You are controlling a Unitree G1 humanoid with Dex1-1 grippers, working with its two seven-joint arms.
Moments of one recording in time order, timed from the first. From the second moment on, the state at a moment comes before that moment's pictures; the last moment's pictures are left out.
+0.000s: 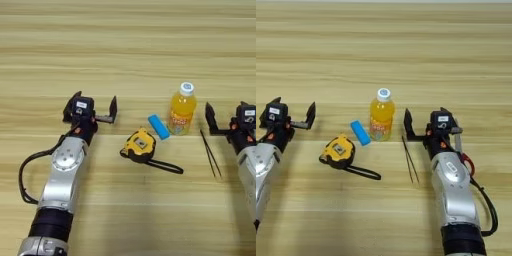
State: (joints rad) left arm -0.12 0.08 -0.02 0.14 -0.05 -0.08 -0.14; right arm -0.09 -0.12 -0.12 0.17 0.13 -0.08 0.17
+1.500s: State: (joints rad) left arm 0.06 0.07 -0.26 0.12 -0.04 -0.01 -0.33; right arm -0.10 -0.11 -0.10 0.17 0.12 -0.07 0.16
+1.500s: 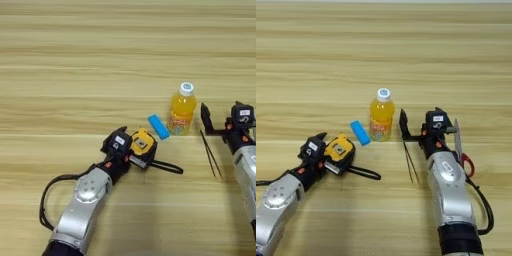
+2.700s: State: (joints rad) left arm 0.03 0.06 -0.23 0.25 0.03 -0.09 -0.29; right arm -0.10 -0.11 -0.09 0.15 0.12 -0.07 0.16
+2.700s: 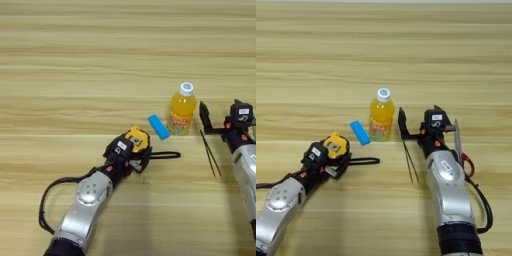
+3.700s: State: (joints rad) left arm -0.06 0.12 -0.01 0.33 0.03 -0.05 -0.09; right arm -0.07 -0.10 -0.09 0.11 0.12 -0.05 0.14
